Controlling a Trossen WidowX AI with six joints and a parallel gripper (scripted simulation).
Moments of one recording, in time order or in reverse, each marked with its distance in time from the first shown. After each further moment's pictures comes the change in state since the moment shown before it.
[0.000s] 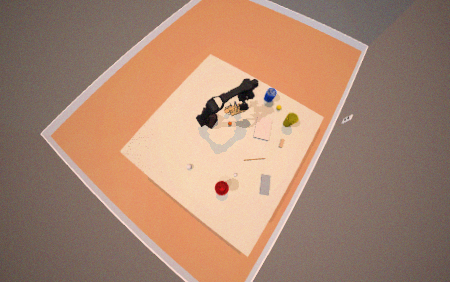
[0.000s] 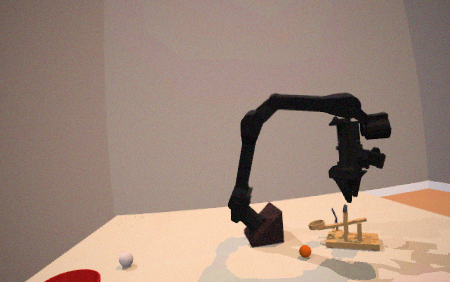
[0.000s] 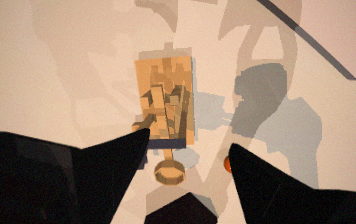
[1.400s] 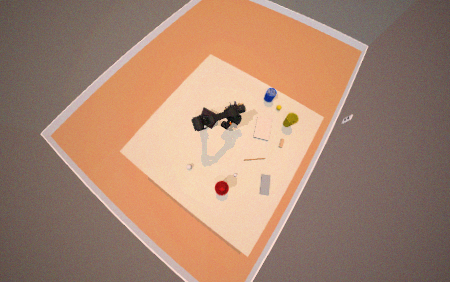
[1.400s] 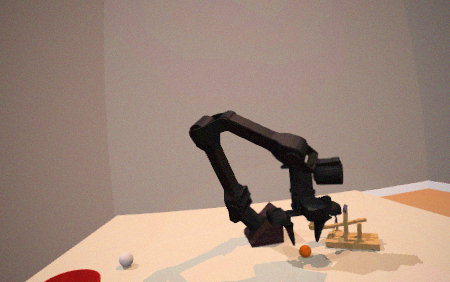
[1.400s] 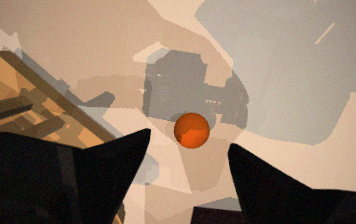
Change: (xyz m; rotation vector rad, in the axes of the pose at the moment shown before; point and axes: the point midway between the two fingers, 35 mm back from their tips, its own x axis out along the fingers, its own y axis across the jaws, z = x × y) arm 0.103 -0.099 -0.099 0.766 -0.006 -0.002
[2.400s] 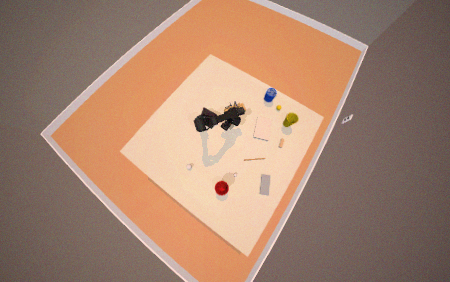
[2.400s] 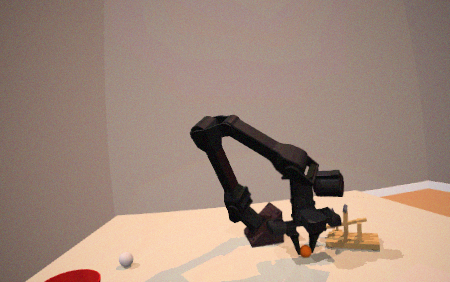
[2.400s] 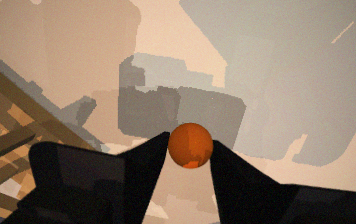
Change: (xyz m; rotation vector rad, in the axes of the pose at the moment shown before) arm 0.029 -0.002 -0.001 -0.002 0.002 -0.007
